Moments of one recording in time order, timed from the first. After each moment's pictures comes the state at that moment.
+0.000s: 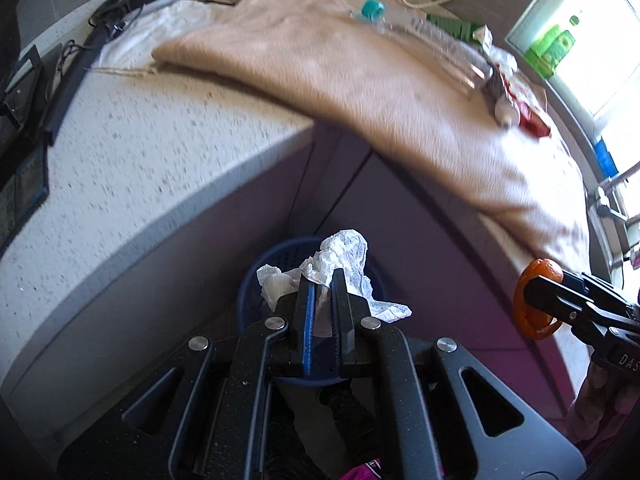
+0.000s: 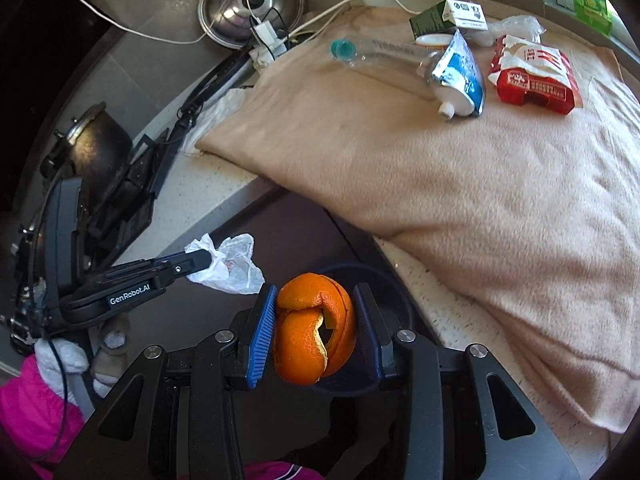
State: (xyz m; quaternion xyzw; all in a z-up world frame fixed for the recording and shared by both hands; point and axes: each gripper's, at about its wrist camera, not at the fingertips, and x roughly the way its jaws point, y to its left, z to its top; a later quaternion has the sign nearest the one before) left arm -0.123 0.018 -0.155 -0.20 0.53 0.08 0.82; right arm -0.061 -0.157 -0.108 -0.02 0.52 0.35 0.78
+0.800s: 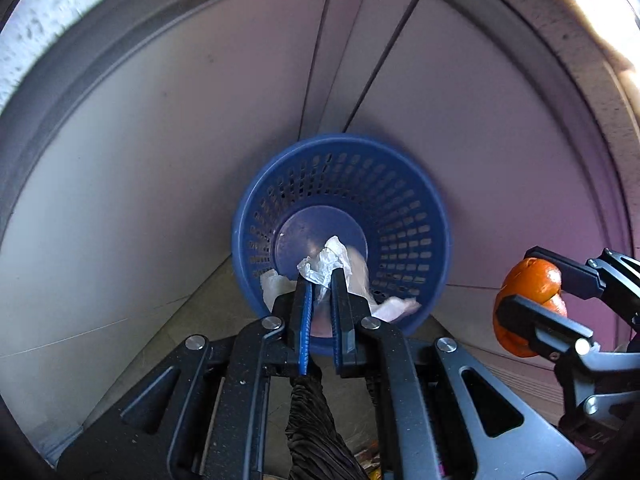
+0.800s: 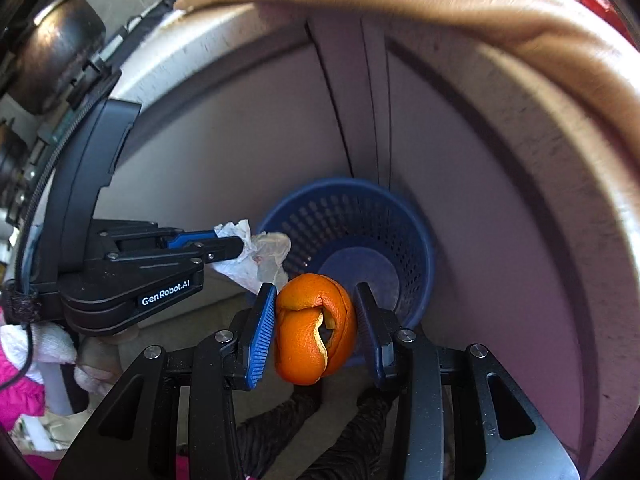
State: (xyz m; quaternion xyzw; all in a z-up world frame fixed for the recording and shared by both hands) left arm -0.126 0.009 -0.289 -0.16 0.63 0.07 0.76; right arm -0.090 -0.106 -0.233 -0.13 0.57 0.34 0.74
